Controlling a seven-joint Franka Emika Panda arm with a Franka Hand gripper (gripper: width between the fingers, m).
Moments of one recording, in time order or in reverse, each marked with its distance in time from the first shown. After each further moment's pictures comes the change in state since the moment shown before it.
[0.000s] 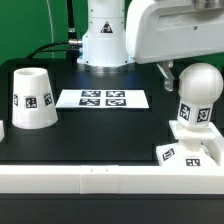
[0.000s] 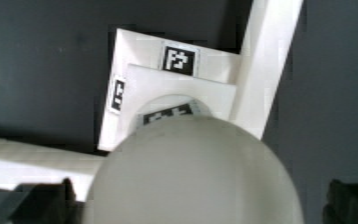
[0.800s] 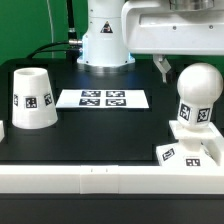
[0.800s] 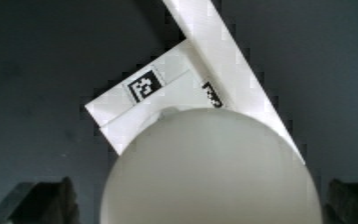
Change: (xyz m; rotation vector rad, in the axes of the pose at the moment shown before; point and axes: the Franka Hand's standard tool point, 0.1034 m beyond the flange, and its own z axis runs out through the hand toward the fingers) arm 0.000 0.004 -0.001 0.109 -0.018 0.755
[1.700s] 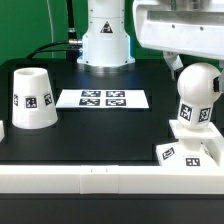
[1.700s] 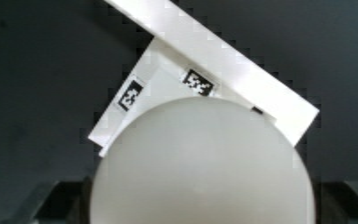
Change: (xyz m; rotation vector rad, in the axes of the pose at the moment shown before) arm 0.003 -0.003 0.000 0.027 0.013 0.543
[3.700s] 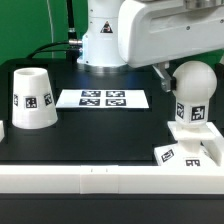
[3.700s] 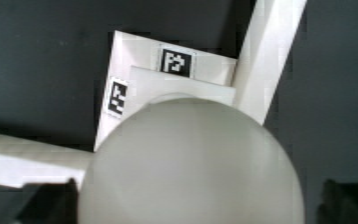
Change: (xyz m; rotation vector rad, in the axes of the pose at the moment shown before) arm 0.003 0.005 -0.002 -0.088 -0.020 -1.293
